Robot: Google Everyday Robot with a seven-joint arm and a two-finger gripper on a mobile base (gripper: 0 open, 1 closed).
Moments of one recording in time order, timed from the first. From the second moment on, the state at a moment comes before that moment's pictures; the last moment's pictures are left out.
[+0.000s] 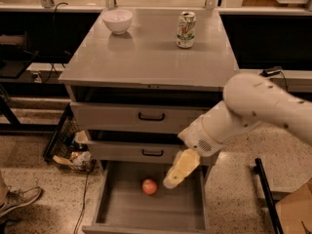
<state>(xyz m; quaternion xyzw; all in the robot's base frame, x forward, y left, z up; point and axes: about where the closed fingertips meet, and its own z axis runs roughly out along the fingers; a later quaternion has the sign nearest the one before) 0.443 -0.053 0.729 -0.54 0.79 0.25 0.17</state>
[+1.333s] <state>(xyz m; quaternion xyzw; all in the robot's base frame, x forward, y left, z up) 0.449 -0.049 0.625 -0.53 0.78 0.27 0.19</state>
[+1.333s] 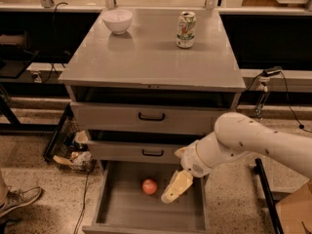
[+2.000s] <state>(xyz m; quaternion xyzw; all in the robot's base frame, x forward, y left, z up) 0.460 -0.068 0.488 -0.47 0.79 0.31 0.24</state>
